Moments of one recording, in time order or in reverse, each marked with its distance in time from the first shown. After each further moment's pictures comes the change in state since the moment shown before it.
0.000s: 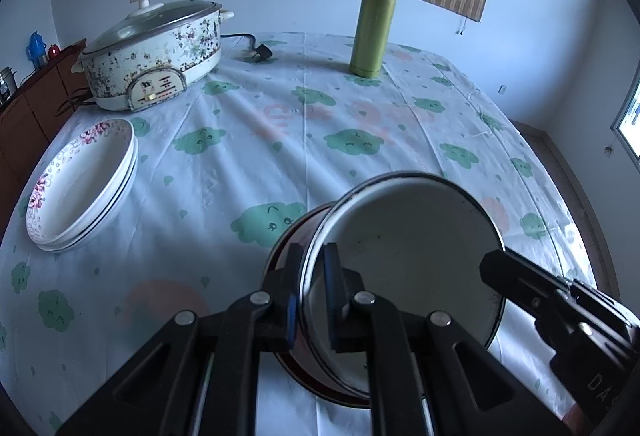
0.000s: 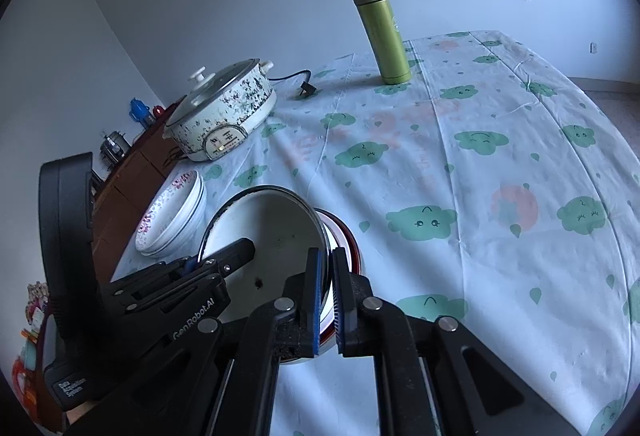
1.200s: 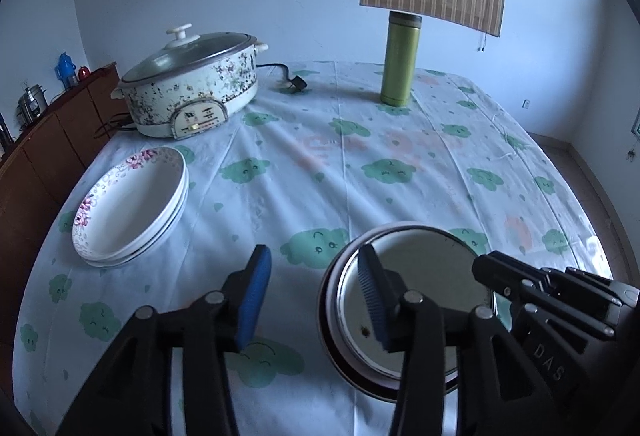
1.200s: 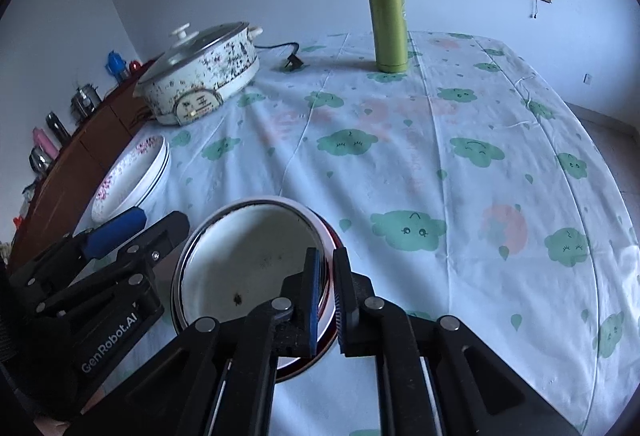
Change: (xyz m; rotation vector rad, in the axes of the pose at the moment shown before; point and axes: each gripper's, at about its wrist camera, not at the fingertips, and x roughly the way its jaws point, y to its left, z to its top) left arm -0.025 0.012 0.004 0.011 -0.104 0.125; right arm 0.030 0.013 0.009 -0.117 0.083 -0.144
